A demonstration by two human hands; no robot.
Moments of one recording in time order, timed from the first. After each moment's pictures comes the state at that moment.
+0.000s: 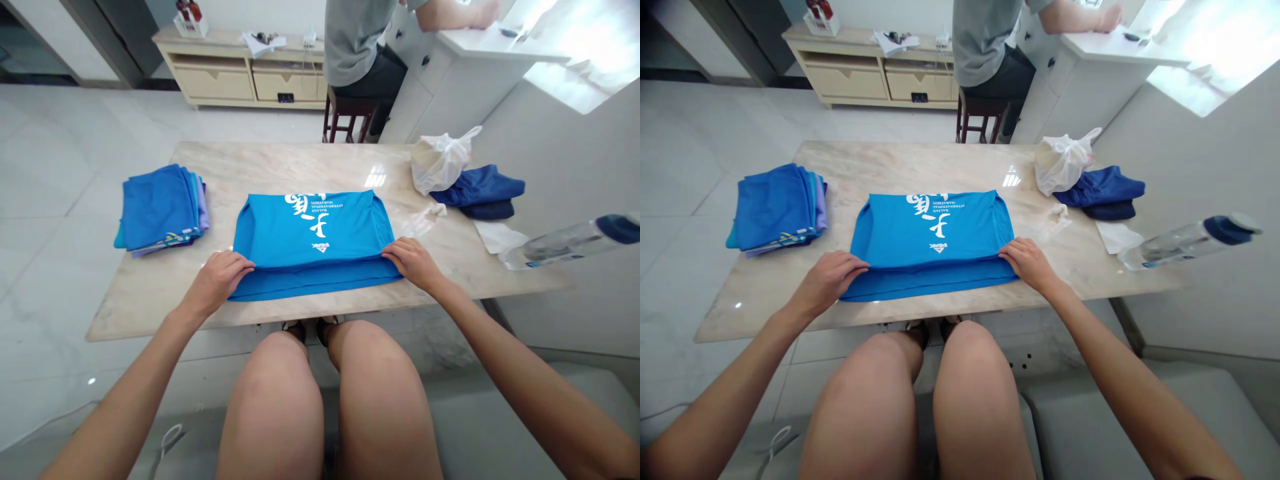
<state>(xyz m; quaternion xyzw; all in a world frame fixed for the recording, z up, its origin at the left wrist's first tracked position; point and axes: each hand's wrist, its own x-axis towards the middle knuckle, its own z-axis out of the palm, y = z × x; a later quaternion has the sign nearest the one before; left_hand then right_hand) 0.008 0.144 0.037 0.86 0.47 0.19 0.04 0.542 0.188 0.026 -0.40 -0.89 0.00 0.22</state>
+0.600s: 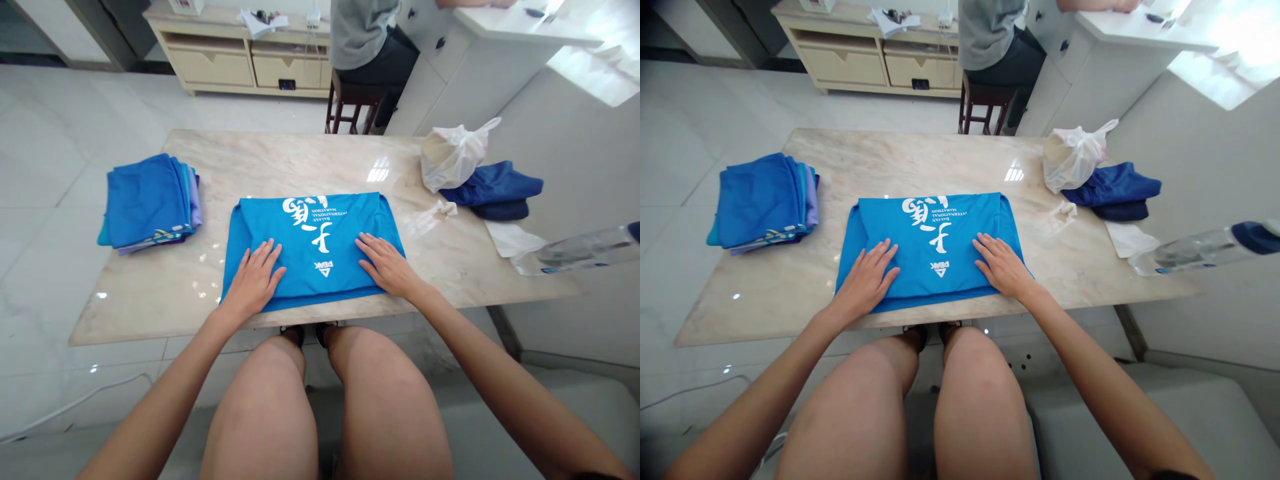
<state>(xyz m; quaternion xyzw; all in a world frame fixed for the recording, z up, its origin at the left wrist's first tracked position) 0.089 0.138 0.008 0.80 0.58 0.13 0.09 0.489 0.184 0.009 -0.45 -0.88 0.07 0.11</state>
